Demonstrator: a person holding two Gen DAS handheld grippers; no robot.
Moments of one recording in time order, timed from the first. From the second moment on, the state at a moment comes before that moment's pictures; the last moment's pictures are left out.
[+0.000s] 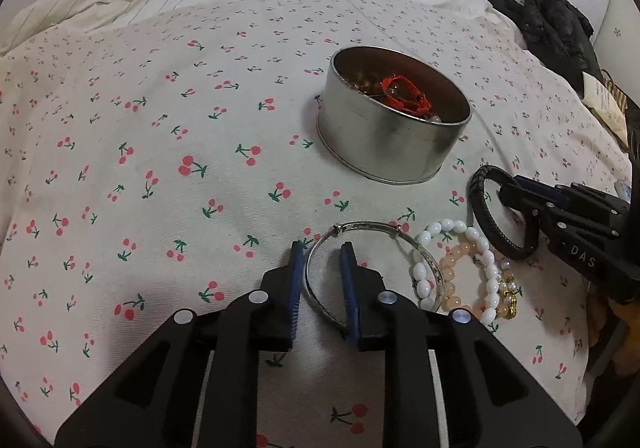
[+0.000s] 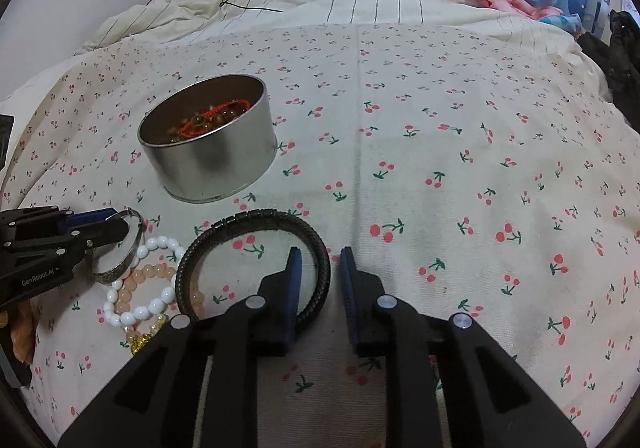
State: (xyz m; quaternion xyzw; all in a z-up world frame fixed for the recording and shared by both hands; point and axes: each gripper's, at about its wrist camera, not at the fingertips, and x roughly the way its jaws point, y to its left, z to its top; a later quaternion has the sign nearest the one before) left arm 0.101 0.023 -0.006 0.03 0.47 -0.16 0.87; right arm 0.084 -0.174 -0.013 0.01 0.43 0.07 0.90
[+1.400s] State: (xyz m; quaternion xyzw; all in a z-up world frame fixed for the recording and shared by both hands) left arm 0.091 0.010 0.090 0.02 0.38 -0.19 0.90; right arm 0.070 -0.204 0.036 0.11 0.35 0.09 0.93
